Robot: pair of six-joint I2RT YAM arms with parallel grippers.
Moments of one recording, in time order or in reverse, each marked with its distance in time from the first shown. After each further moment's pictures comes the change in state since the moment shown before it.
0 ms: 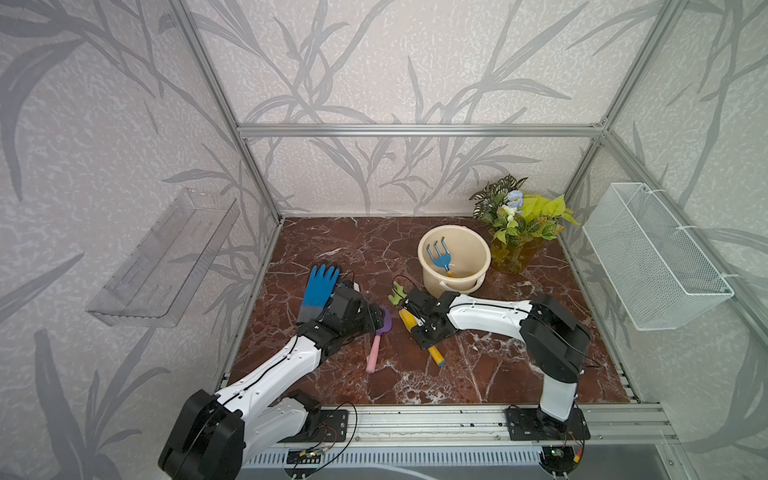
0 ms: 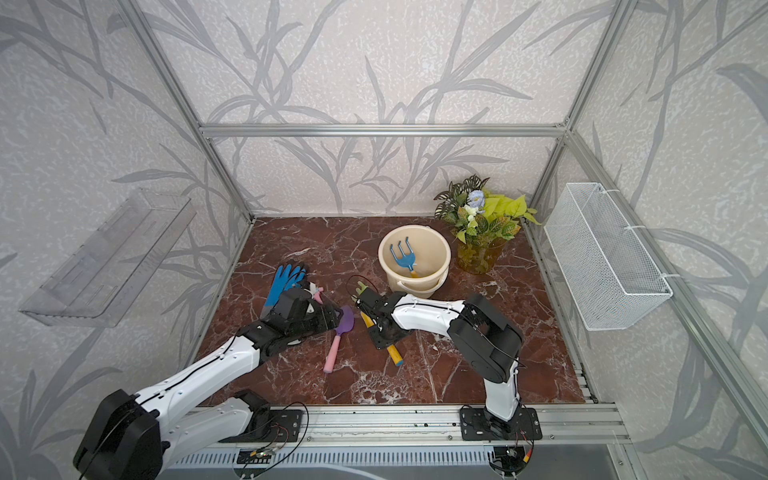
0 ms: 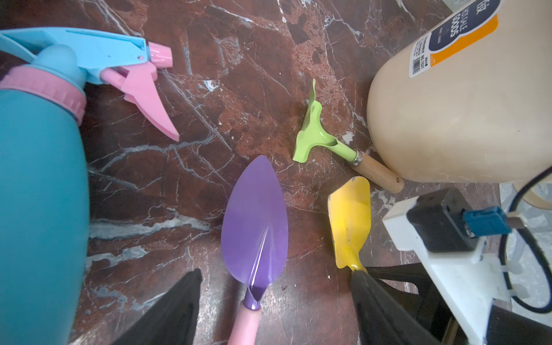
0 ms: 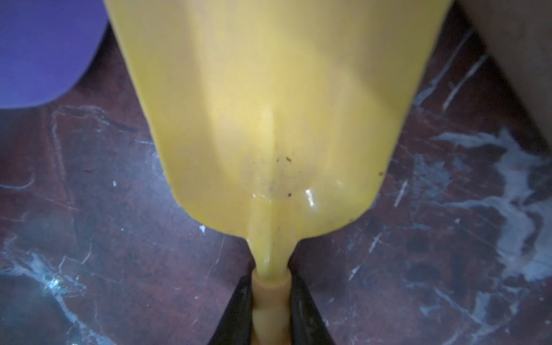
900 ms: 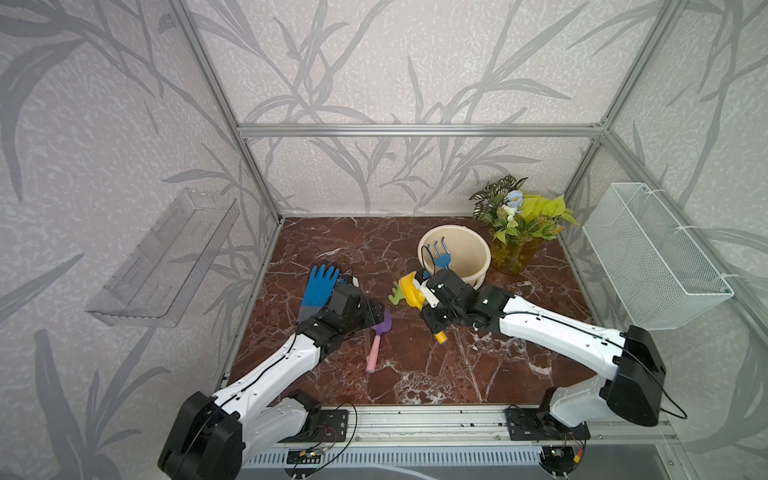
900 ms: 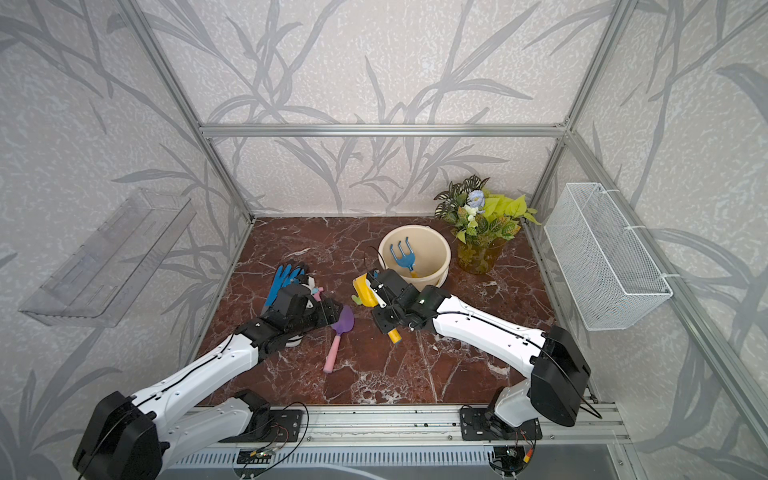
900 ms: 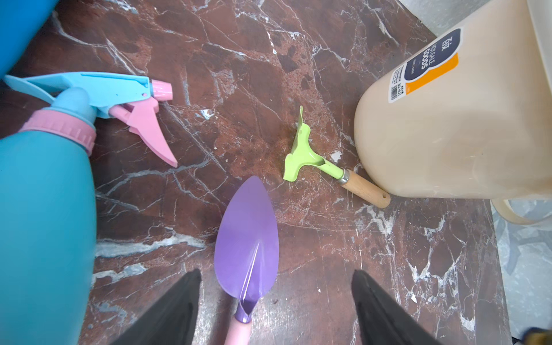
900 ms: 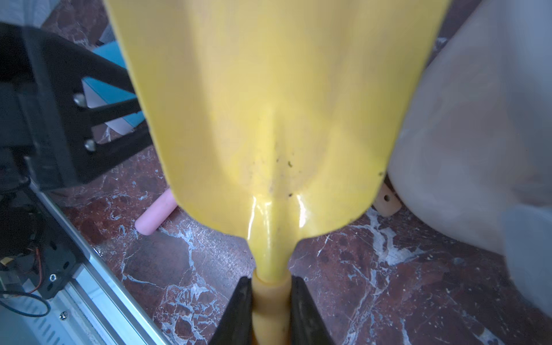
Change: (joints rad) left arm 0.001 -0.003 0.039 0.000 -0.029 0.008; right arm -0.038 -0.410 -0.007 0.042 0.019 -0.119
